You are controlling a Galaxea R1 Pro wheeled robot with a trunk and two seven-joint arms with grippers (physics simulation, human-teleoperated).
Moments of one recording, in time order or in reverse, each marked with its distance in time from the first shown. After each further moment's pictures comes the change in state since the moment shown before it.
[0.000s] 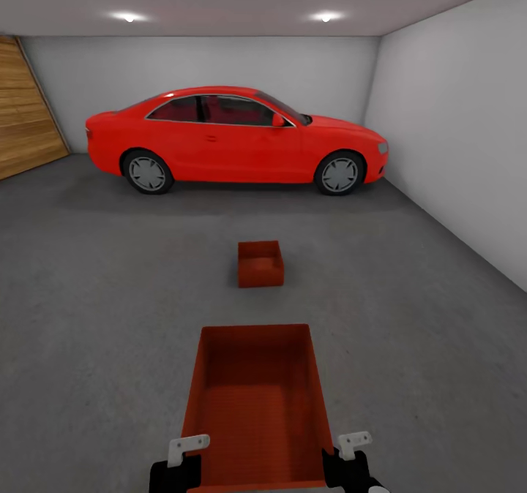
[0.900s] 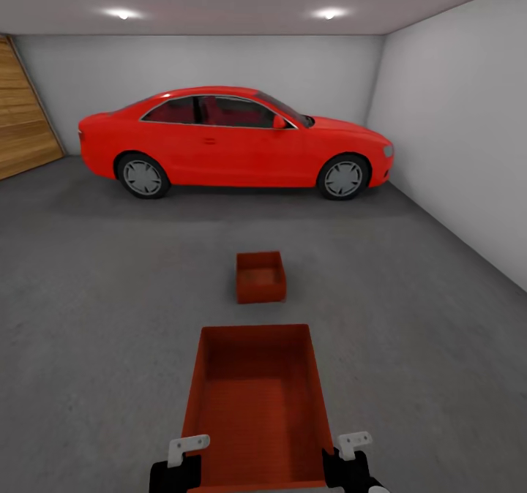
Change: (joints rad) left arm 0.000 0.000 0.000 0.000 0.001 0.001 0.001; right arm 0.000 0.000 0.001 0.000 0.000 0.001 -0.001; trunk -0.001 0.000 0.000
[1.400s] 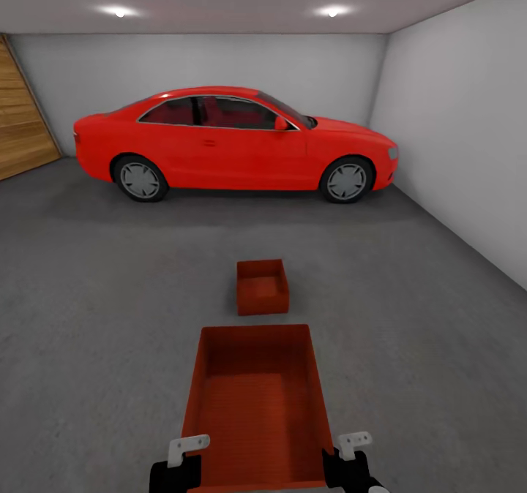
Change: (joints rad) left arm 0.000 0.000 0.000 0.000 0.000 0.001 0.000; right arm 0.000 0.000 0.000 0.000 0.000 0.001 0.000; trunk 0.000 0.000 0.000
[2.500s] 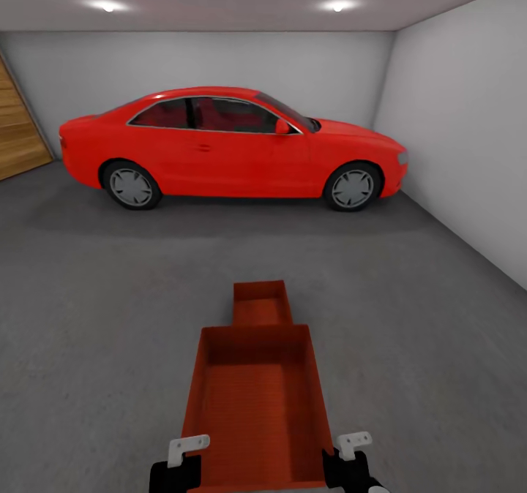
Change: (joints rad) left arm 0.000 0.000 0.001 0.000 0.000 0.000 -0.001; right arm 0.000 0.000 0.000 0.000 0.000 0.000 0.000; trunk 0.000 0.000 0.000
